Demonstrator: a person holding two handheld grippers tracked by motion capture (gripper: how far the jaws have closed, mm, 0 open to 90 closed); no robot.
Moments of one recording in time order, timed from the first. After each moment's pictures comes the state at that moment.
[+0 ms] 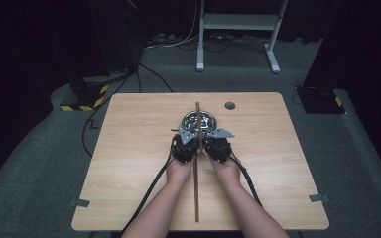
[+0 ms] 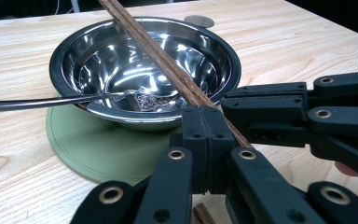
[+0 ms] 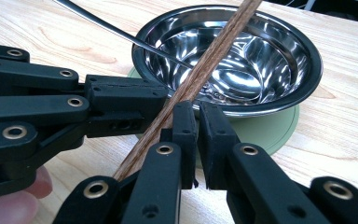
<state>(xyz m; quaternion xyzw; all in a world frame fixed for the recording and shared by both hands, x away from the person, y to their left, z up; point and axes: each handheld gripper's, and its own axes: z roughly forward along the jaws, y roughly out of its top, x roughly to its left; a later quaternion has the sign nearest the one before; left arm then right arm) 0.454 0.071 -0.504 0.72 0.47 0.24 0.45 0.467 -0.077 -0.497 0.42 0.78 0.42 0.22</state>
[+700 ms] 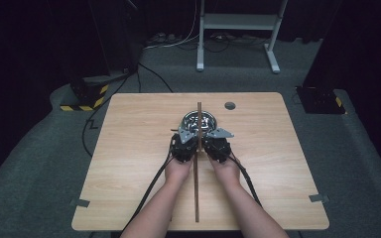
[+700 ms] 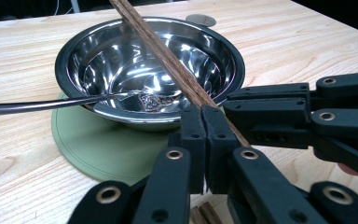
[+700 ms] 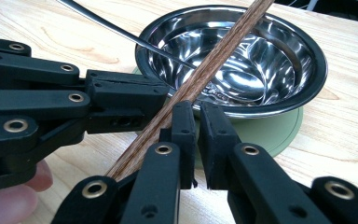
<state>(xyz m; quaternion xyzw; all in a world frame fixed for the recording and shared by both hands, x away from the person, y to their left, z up) 0.456 0.075 -0.503 0.72 0.47 0.24 0.45 0.468 -0.075 -0.497 0.42 0.78 0.42 0.23</state>
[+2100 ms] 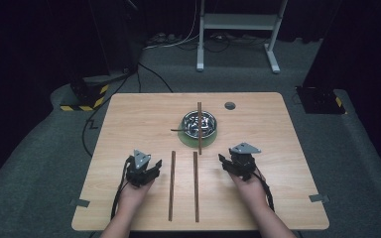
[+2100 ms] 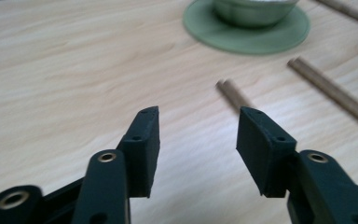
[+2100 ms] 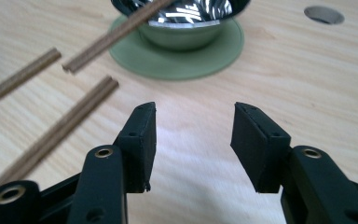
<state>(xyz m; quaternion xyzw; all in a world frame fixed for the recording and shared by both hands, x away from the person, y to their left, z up) 0.361 0.203 -0.502 0.73 0.50 0.28 0.38 0.414 -0.147 -0.493 0.43 0.78 0.40 0.22</state>
